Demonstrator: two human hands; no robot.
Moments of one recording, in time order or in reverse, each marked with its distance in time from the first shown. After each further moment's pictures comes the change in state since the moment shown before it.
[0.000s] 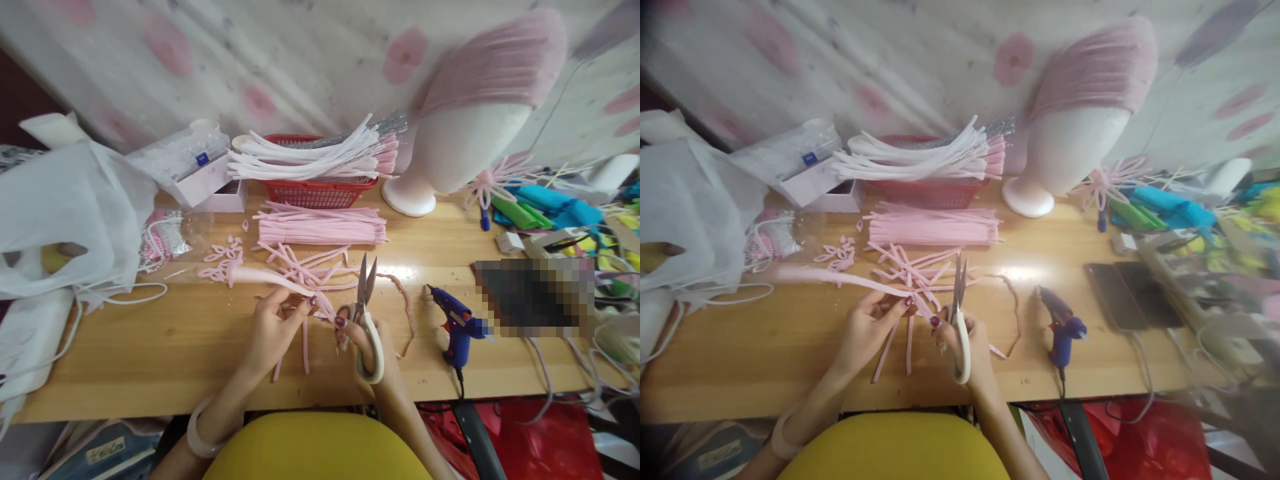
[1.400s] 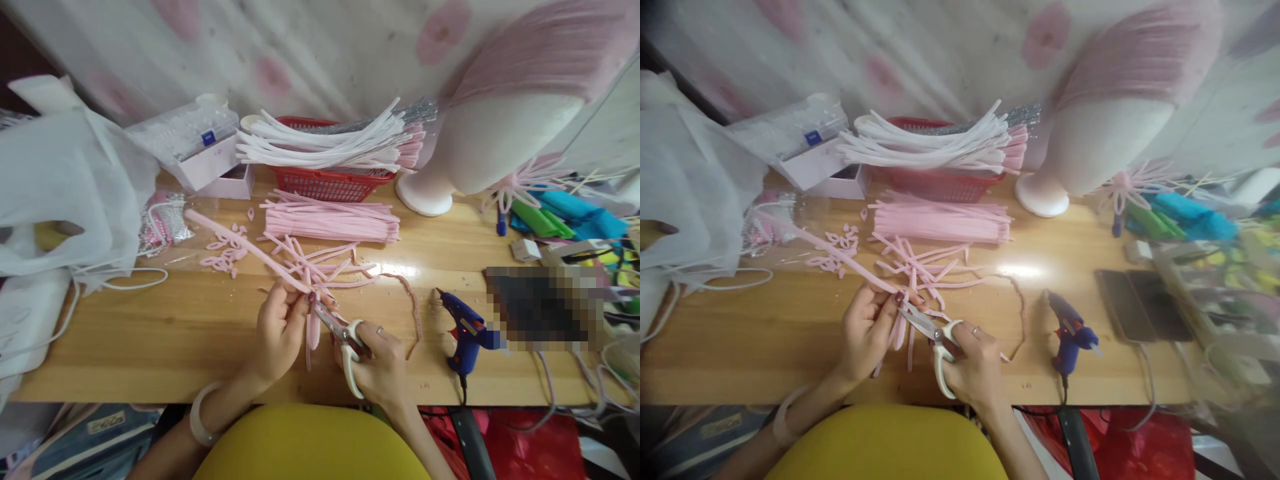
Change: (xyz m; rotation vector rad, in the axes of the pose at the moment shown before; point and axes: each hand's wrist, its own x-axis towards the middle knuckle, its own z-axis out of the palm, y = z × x) left_hand -0.010 0.002 0.008 -0.130 -0.014 0.229; right_hand -0.012 0.032 -0.013 -0.780 0.115 -0.621
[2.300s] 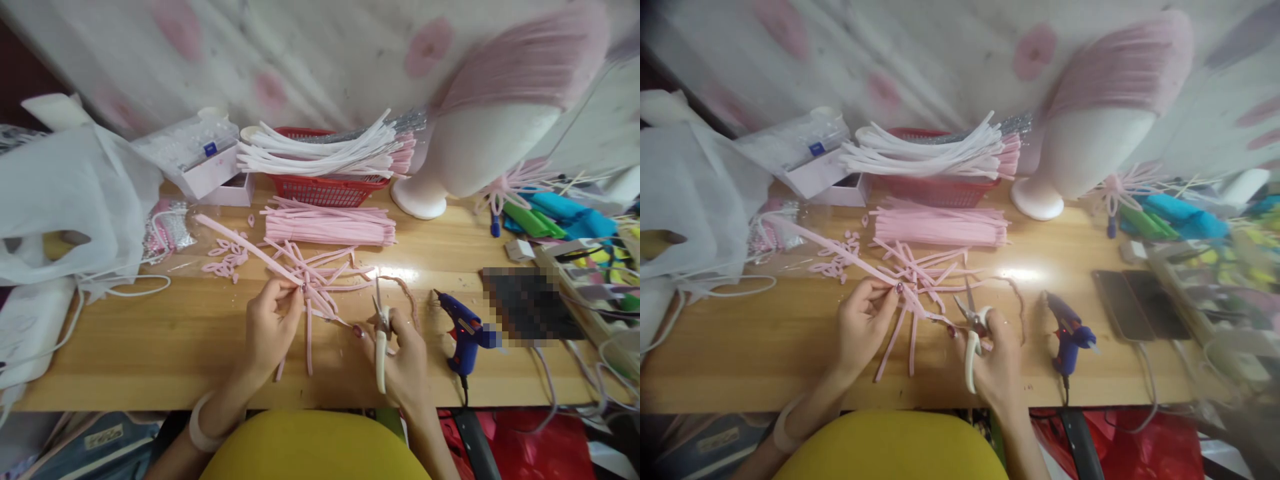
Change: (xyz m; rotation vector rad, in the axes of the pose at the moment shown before) left_hand 0.009 -0.009 -0.018 0.410 0.132 0.051; right_hand 0.009 0.000 -0.023 -0.022 0.091 0.254
